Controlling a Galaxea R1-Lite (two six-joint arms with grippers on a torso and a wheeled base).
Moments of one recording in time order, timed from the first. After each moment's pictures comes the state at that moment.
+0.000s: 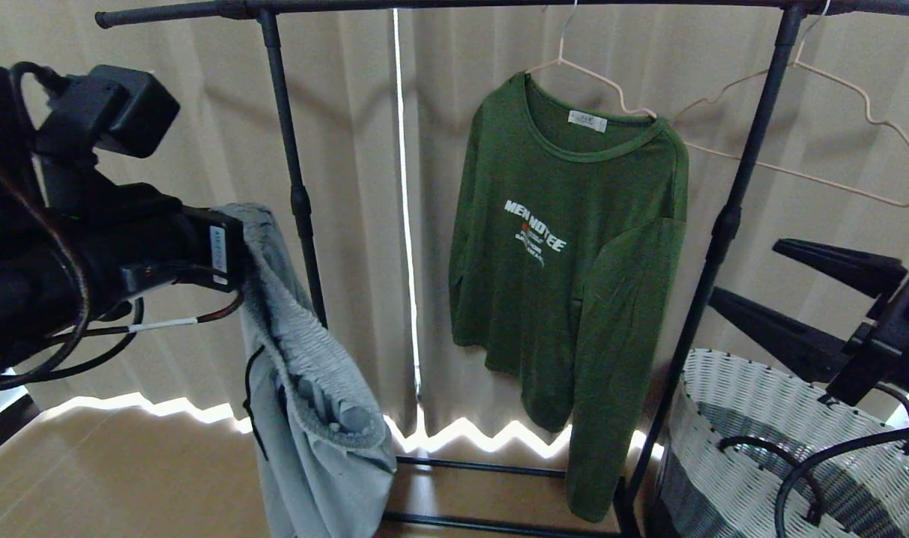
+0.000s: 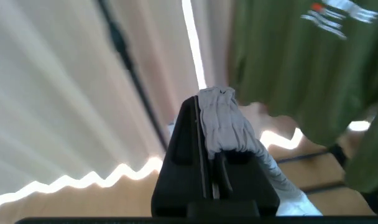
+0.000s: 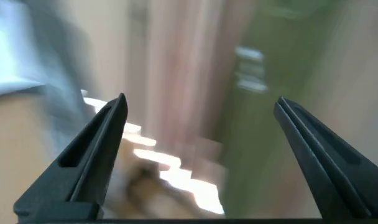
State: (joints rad) left arm -0.41 1.36 -0.95 -0.25 0.25 0.16; right arm 0.28 1.19 -0.46 -0.75 0.24 -0.11
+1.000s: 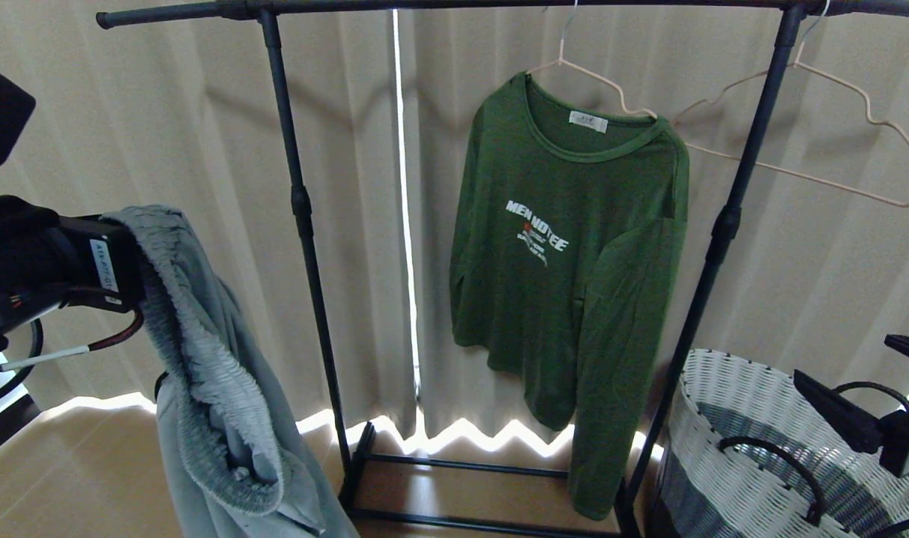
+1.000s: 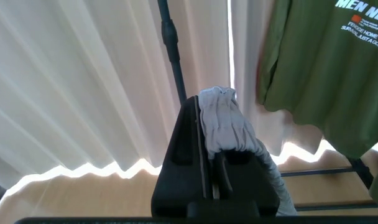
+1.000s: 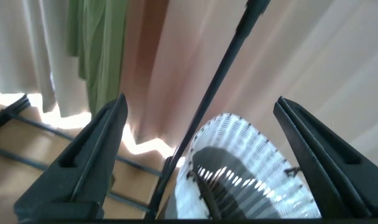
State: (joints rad) left arm -0.32 1.19 -0.84 -0.24 0.25 0.16; right arm -0.07 1.12 -0.19 -0.76 0.16 -0.28
